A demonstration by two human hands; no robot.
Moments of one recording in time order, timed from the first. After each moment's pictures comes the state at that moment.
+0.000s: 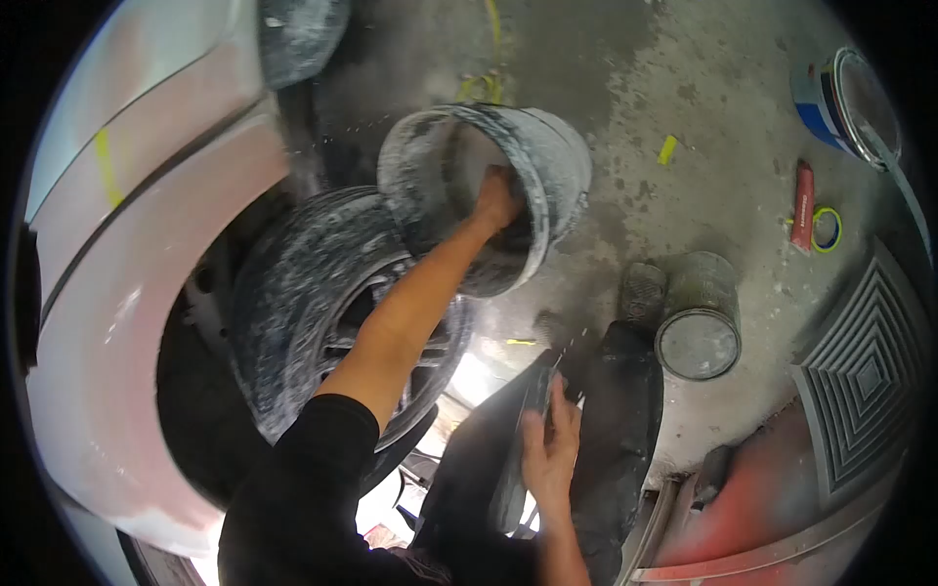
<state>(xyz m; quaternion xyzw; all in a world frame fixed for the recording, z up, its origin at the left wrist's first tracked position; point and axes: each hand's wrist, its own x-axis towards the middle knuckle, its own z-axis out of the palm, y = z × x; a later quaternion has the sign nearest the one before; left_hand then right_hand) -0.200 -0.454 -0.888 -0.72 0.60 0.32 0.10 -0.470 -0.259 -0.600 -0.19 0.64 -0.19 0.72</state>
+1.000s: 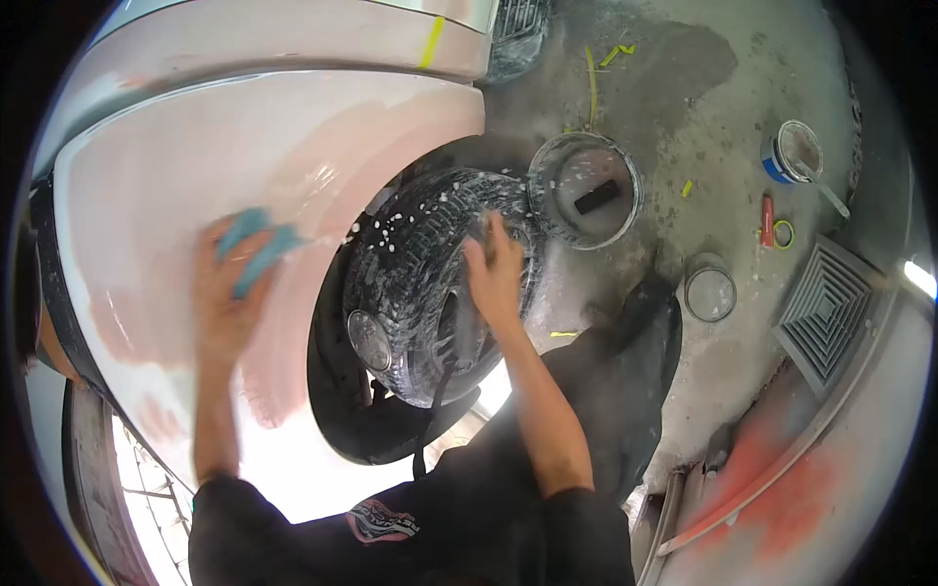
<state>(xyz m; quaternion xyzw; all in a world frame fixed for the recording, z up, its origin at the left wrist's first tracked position) -0.115 -0.378 -0.039 -0.63 0.77 -0.05 0.07 -0.228 -0.321 -0.408 -0.36 0.53 -0.45 0.62</state>
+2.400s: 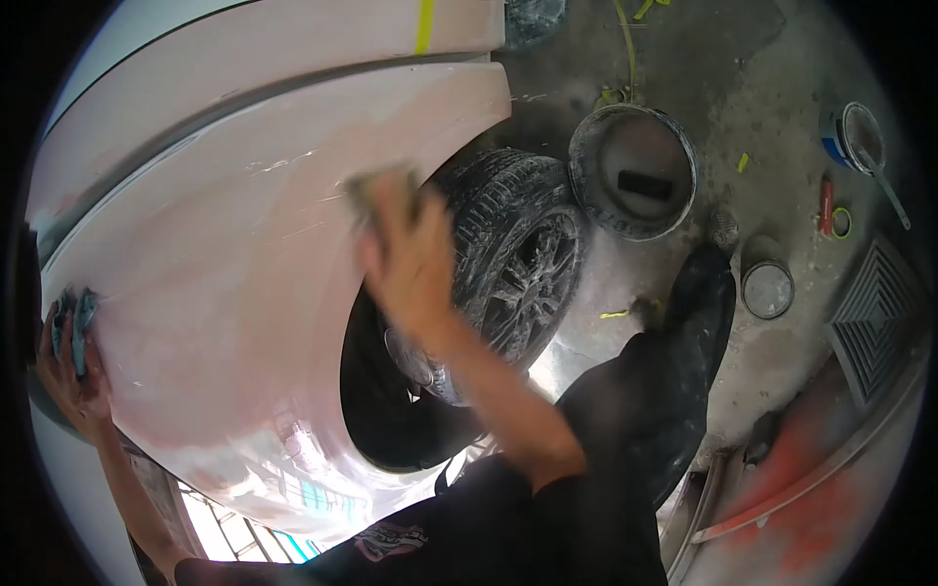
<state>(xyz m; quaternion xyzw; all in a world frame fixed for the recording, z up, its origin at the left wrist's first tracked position) -0.015 -0.496 0.195 -0.37 0.79 -0.30 0.39 -0.133 -0.422 -0.307 -0.44 0.51 -0.52 0.53</state>
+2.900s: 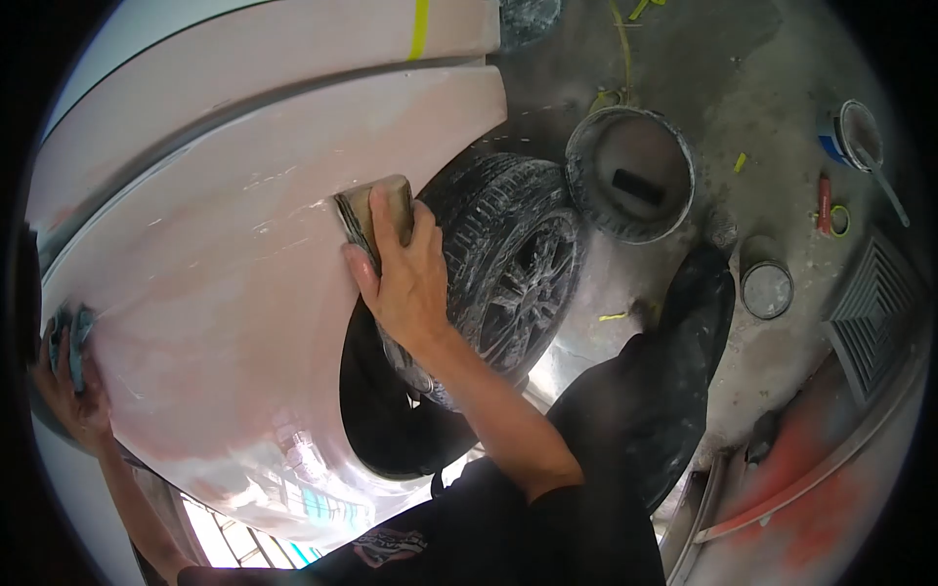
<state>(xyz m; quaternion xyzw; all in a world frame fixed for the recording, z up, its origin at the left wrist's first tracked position) -0.003 -0.497 0.204 -0.37 0.81 -0.29 0.37 -0.133 -0.417 -0.300 -0.42 0.49 -0.51 0.57</state>
